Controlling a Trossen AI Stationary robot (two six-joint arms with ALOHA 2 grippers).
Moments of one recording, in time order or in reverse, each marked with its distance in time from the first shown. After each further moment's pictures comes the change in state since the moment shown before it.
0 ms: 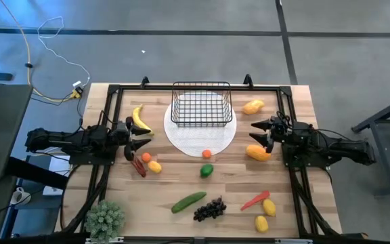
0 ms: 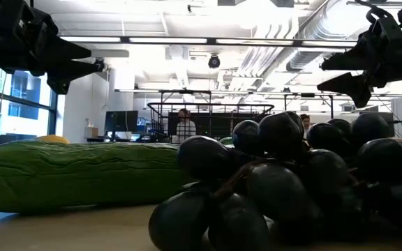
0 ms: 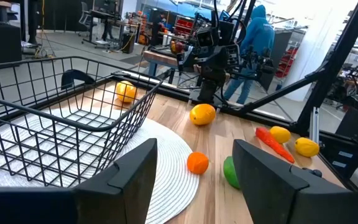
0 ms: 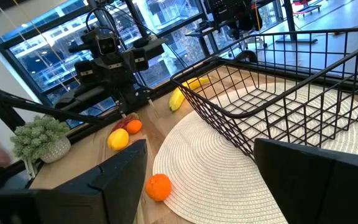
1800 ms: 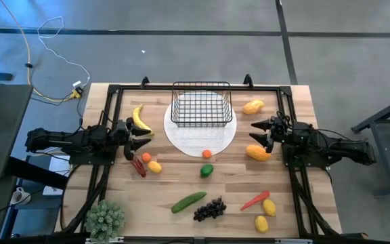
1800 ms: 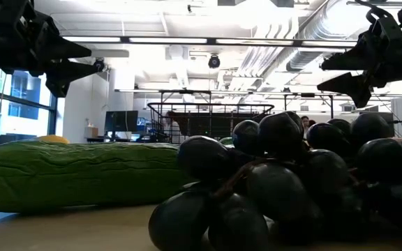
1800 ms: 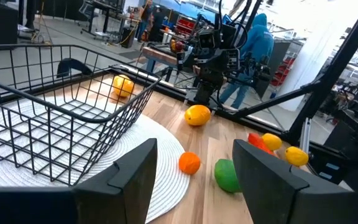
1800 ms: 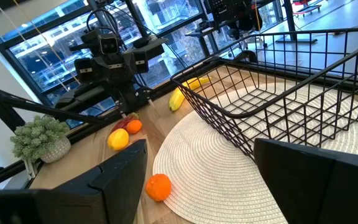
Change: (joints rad) left arm -0.002 0.000 0.000 -0.005 0.000 -0.097; right arm 0.000 0.000 0.000 0.000 0.000 0.000
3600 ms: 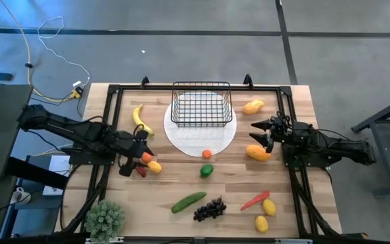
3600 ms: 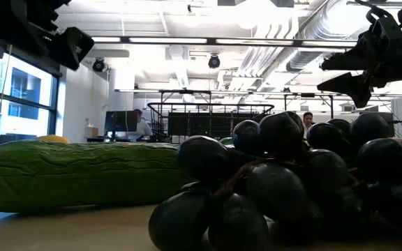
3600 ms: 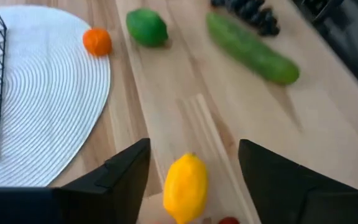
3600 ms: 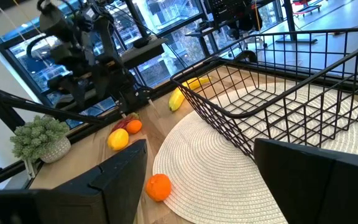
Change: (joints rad) left arm -0.220 0.725 0.565 -0.580 0.212 0.385; right arm 0.000 0.000 0.000 0.000 0.000 0.000
